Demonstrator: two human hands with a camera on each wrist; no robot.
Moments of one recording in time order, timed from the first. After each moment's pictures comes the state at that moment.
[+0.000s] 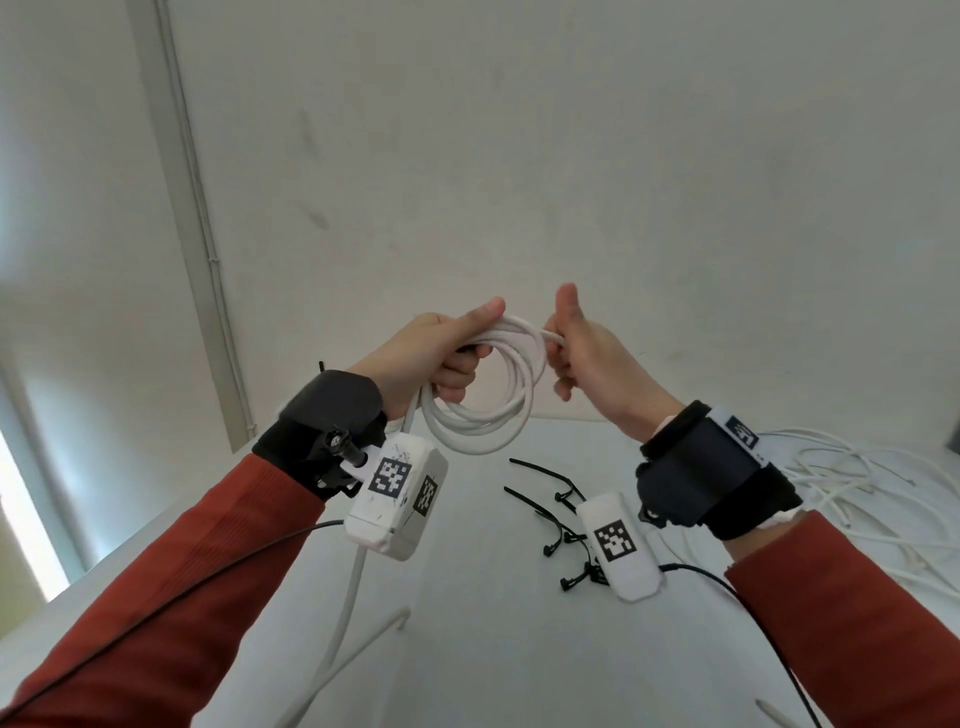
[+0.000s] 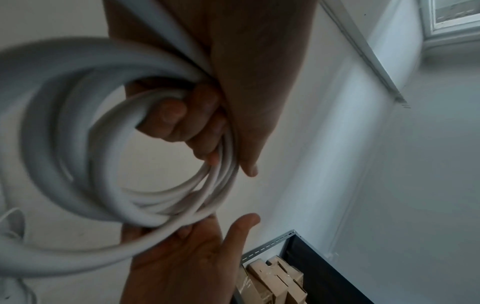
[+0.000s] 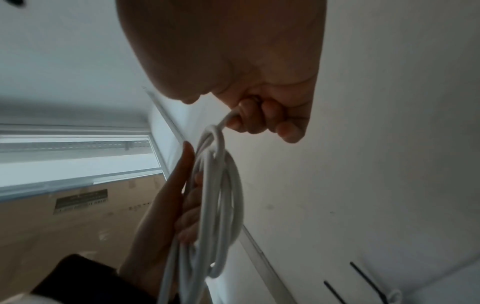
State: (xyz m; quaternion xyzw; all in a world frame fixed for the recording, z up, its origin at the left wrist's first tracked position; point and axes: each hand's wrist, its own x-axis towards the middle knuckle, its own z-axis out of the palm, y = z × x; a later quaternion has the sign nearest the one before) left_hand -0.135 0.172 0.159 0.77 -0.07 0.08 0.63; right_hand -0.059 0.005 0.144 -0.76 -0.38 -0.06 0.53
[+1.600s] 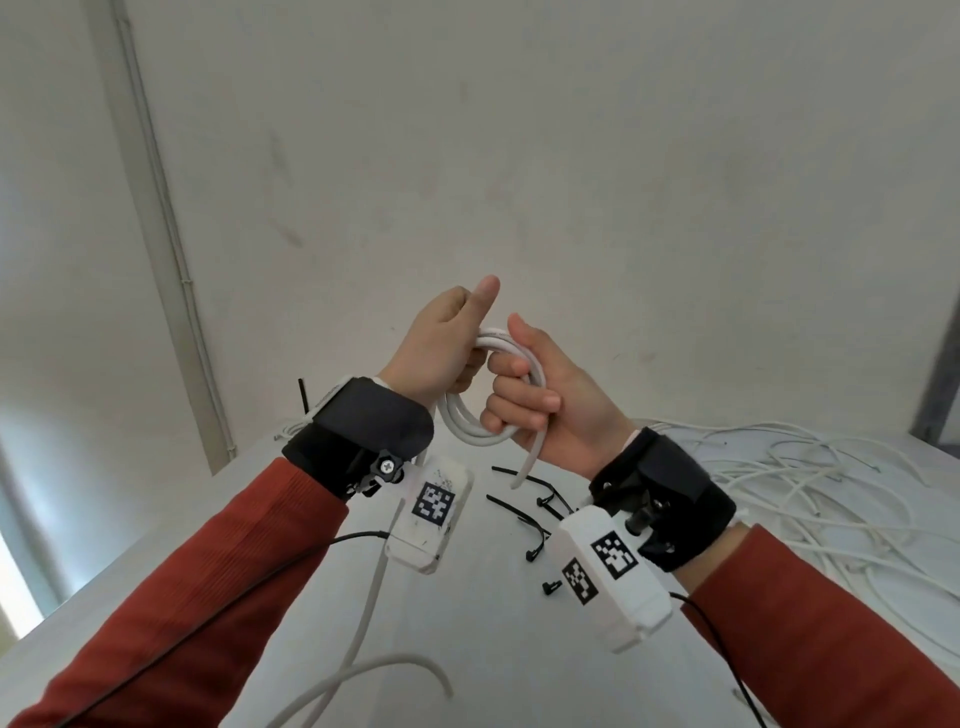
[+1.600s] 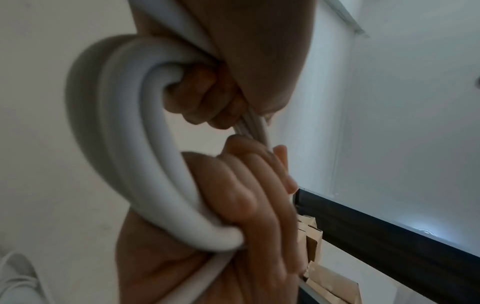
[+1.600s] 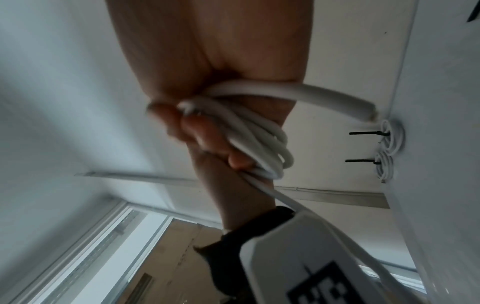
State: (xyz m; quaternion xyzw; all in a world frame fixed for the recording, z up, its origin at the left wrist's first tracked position) left_hand -0.114 0.132 0.166 0.75 -0.07 0.25 0.61; right_hand -0.082 0.007 0.135 -0.40 -0.38 0.37 0.75
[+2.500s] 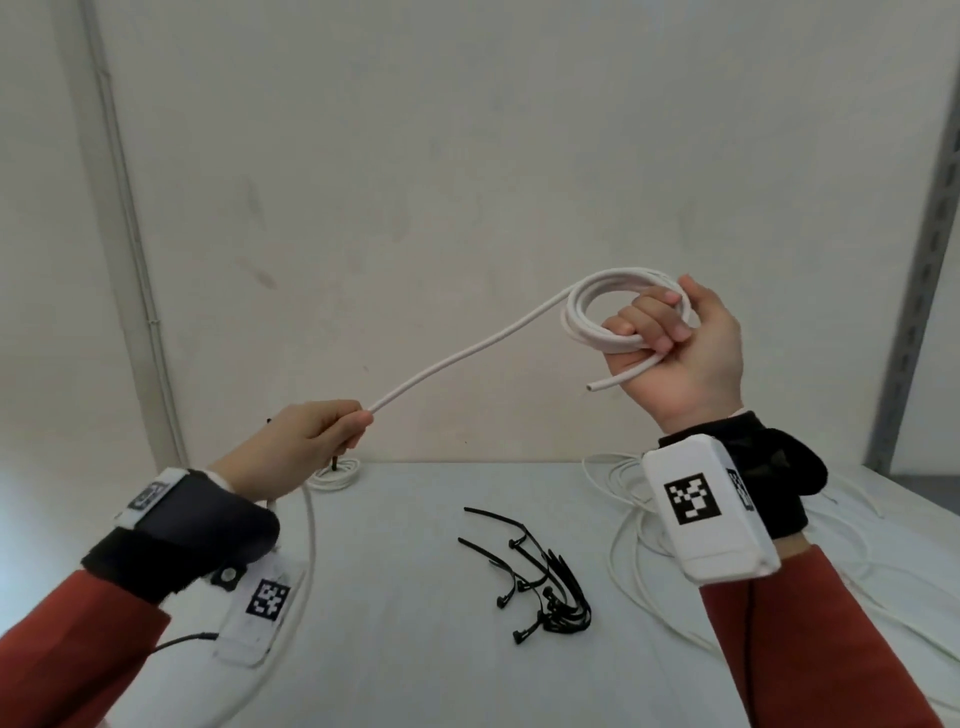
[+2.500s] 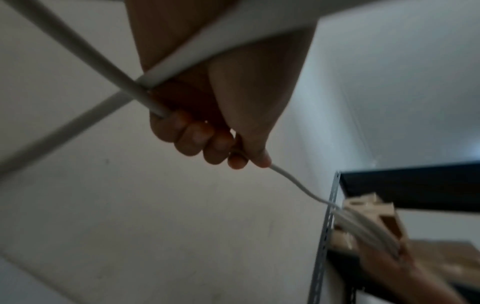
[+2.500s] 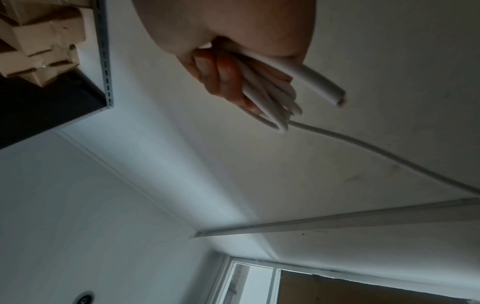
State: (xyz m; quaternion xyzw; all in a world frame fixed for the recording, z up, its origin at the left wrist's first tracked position) left_hand -0.136 0.239 0.127 0.93 -0.09 0.22 0.29; right_hand -0.041 -0.082 0.193 -0.12 -0.28 0.17 0.94
